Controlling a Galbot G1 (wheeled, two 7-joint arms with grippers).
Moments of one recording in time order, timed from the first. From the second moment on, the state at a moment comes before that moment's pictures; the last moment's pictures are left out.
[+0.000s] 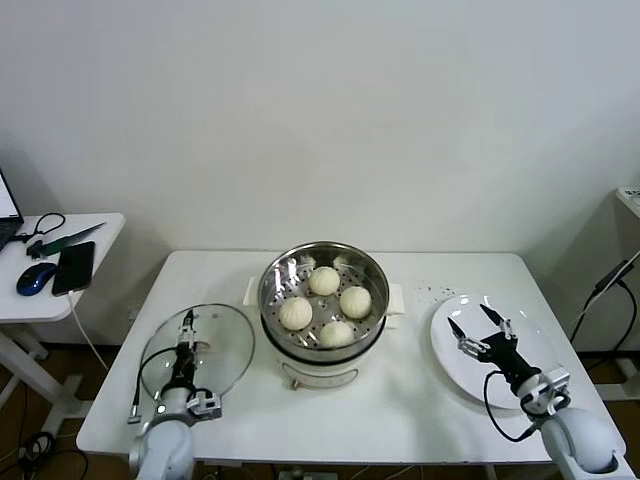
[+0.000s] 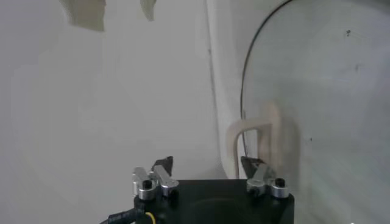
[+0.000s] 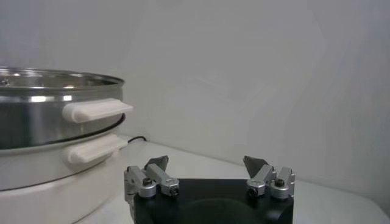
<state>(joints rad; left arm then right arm) 1.24 -1.37 -0.54 -1.46 1.46 0.17 -0.14 -1.31 1.00 0.58 1.61 0.42 0.07 -0.35</state>
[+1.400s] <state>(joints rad) 1.41 -1.27 -0.56 -1.84 1.36 0.32 -0.09 -1.27 1.01 0.58 1.54 0.37 0.11 -0.36</state>
